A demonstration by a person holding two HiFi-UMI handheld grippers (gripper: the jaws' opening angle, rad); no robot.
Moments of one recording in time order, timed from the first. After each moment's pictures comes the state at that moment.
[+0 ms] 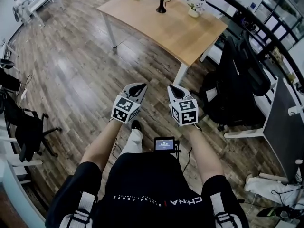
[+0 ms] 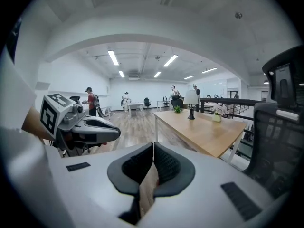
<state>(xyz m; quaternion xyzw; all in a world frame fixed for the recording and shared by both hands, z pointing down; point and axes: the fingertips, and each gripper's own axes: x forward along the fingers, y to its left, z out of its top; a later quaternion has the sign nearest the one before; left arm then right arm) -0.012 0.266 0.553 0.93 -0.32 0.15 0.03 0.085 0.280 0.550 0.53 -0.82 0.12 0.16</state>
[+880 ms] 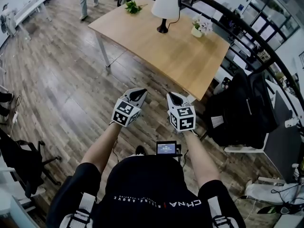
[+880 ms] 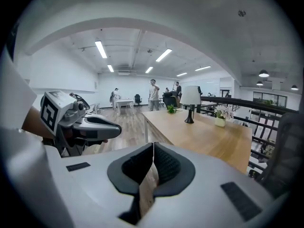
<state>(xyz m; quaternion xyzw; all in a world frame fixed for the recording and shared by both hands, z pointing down) -0.066 -0.023 0.551 0.95 -0.27 0.14 0.04 0.027 0.006 0.549 0.58 -0.79 0.13 0.18</state>
